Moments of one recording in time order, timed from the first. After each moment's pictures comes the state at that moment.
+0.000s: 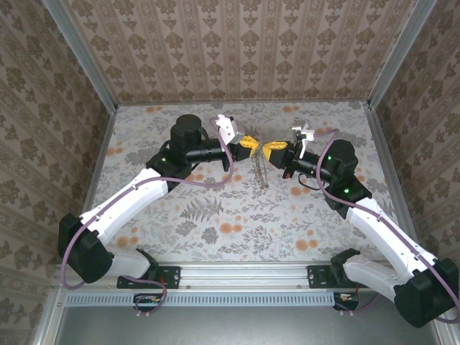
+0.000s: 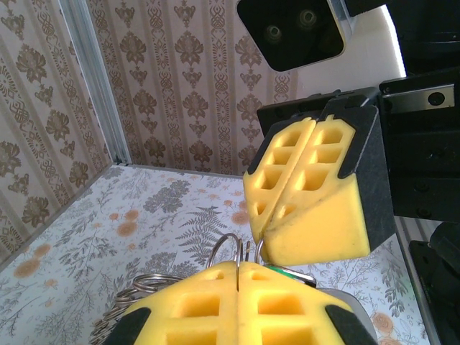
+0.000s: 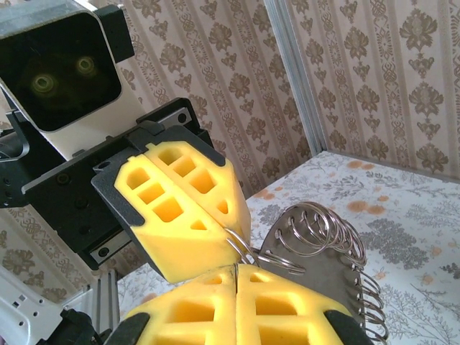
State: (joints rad) left arm -0.73 1.35 1.18 0.01 0.69 0.14; right arm 0.37 1.01 0.79 0.27 -0.66 0.37
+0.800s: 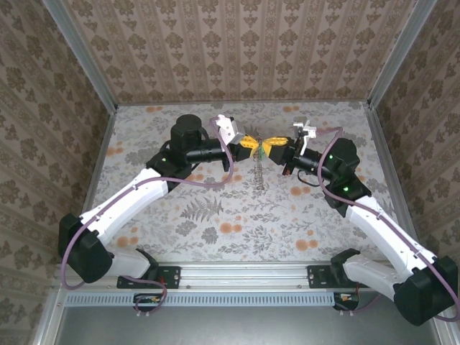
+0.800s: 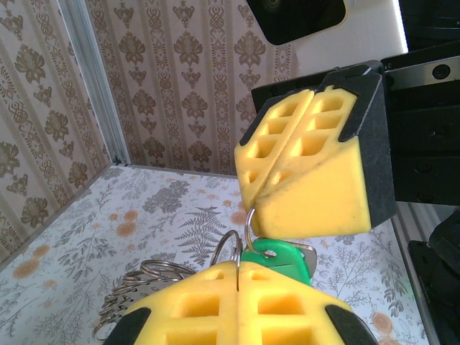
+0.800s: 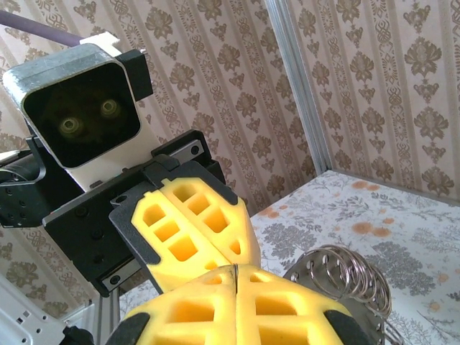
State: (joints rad) left arm -0.73 1.35 1.18 0.01 0.69 0.14; right arm 0.38 1.03 0.81 0.33 -0.66 0.40
